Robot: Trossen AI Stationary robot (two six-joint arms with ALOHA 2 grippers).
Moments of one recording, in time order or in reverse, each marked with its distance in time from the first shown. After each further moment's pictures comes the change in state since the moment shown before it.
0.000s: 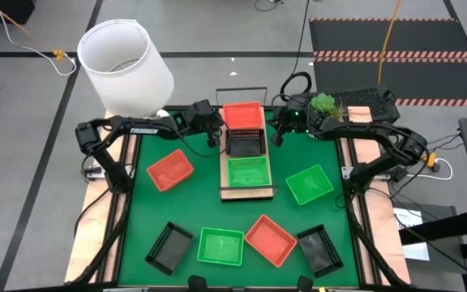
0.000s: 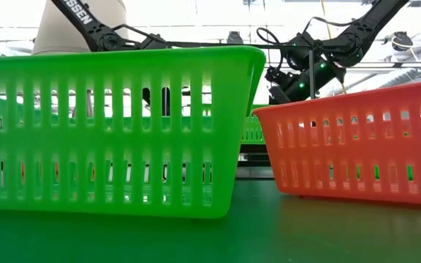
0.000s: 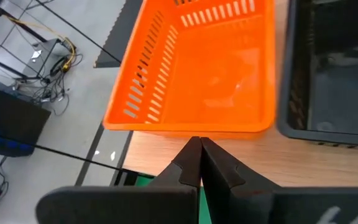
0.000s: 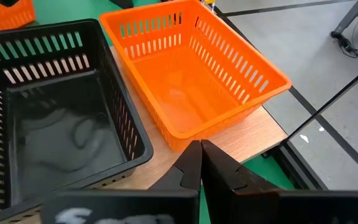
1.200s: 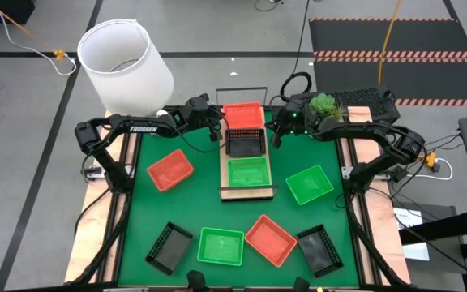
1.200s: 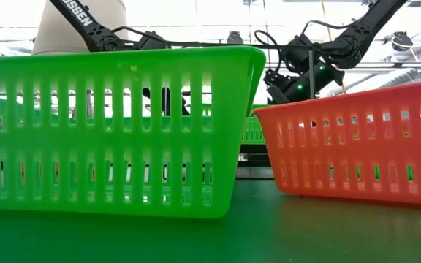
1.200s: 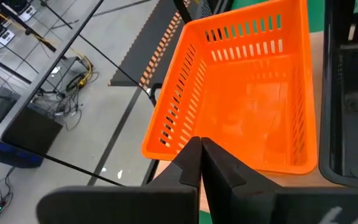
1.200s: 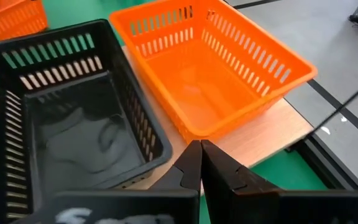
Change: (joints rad) left arm 0.035 0.000 0.001 0.117 0.027 -0.007; right arm 0.013 0.026 -0.001 0.010 -0.031 0.076
